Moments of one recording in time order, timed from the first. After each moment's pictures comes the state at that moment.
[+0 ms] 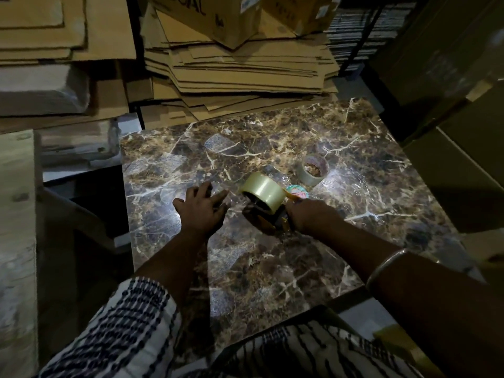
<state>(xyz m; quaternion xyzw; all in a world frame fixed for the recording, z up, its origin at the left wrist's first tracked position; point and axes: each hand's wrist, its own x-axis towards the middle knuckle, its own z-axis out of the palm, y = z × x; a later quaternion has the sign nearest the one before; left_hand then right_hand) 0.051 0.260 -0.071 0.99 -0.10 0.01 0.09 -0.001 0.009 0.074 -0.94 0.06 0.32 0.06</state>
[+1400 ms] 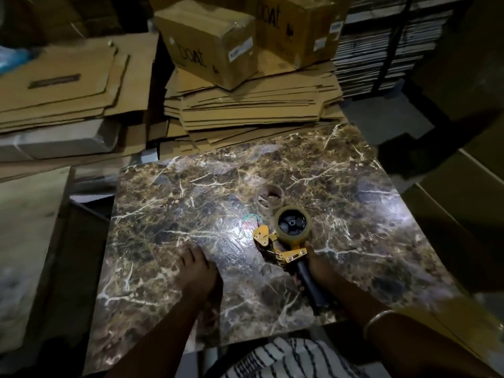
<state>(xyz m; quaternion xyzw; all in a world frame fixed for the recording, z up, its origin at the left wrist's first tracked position) -0.057 0.097 -0.059 0.96 0.20 -0.11 0.14 -0.045 -0.211 -0.036 -0.60 0.30 0.30 0.68</state>
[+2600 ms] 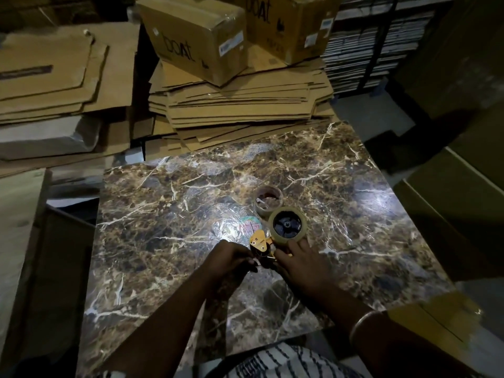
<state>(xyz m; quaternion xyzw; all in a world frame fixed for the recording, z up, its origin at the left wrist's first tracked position) 0.007 0.062 -0.022 0.89 -0.21 -0.19 0.35 -0.048 -0.181 -0.018 -0.98 -0.17 0.03 0.06</state>
